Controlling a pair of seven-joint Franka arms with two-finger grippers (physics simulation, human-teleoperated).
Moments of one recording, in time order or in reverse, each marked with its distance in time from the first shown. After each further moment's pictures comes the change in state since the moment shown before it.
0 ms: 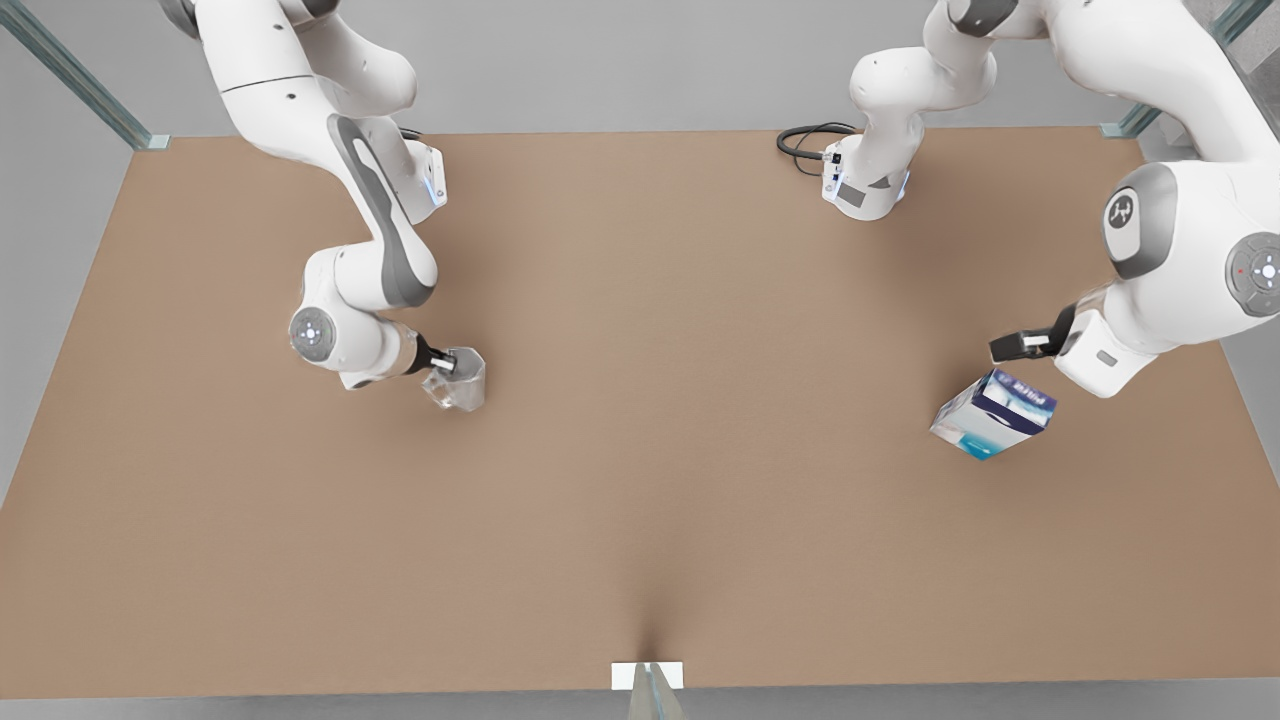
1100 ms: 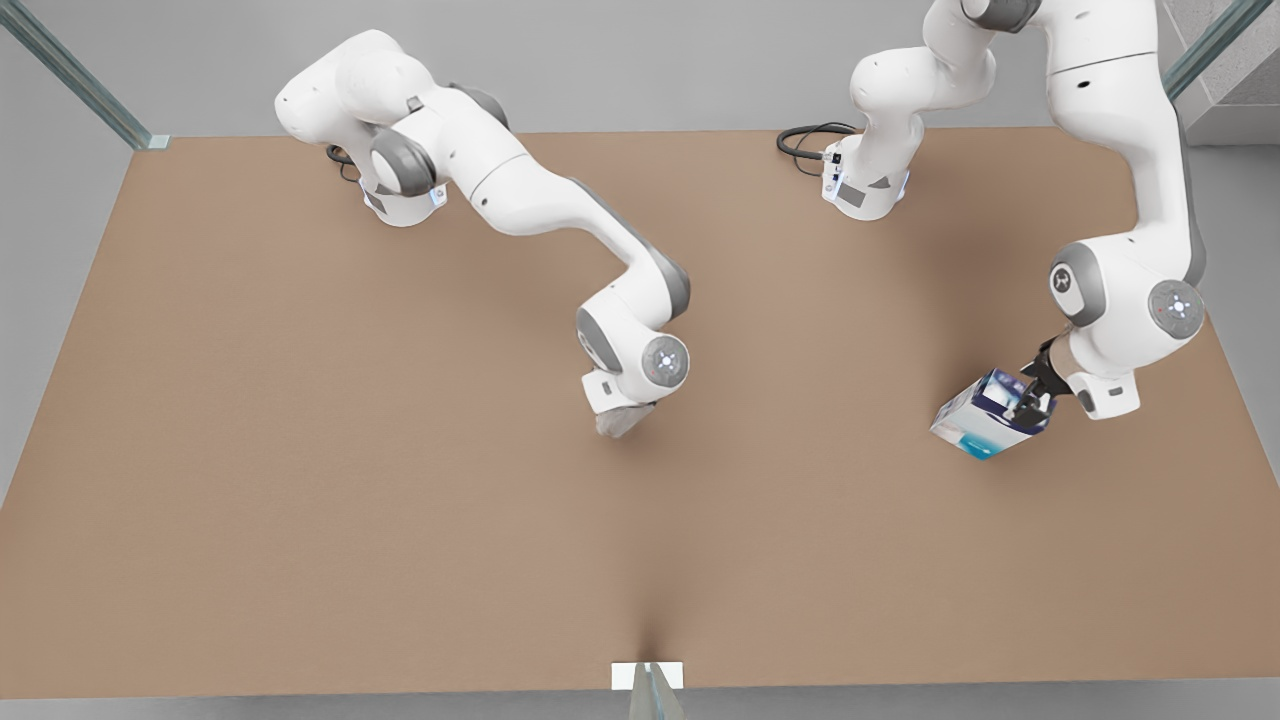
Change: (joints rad) left arm 0.030 -0.071 0.150 -0.608 -0.040 0.696 -0.581; right arm 0.736 0.856 -0.317 1.276 -0.164 -0.532 0.624
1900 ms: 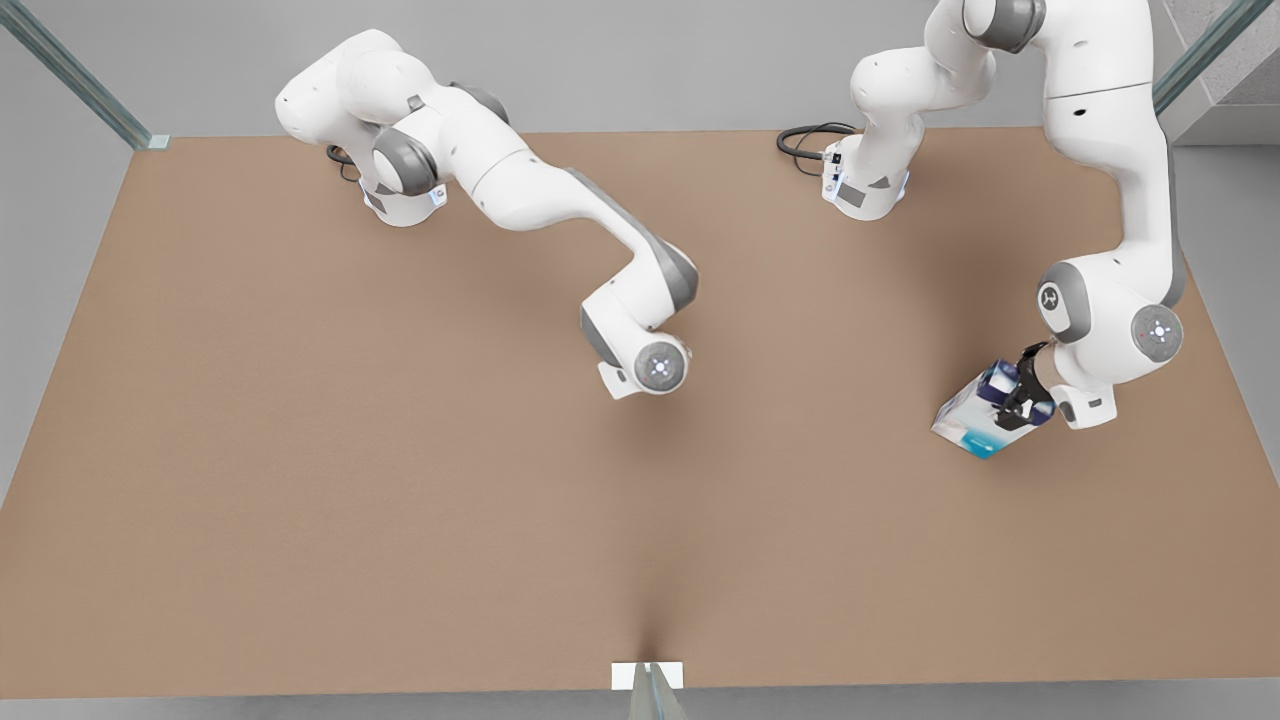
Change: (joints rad) left arm 0.006 0.068 0.000 -0.005 -0.025 -0.002 -0.002; right arm -0.010 -0.009 -0.004 0.028 0.316 -0.067 -0.061
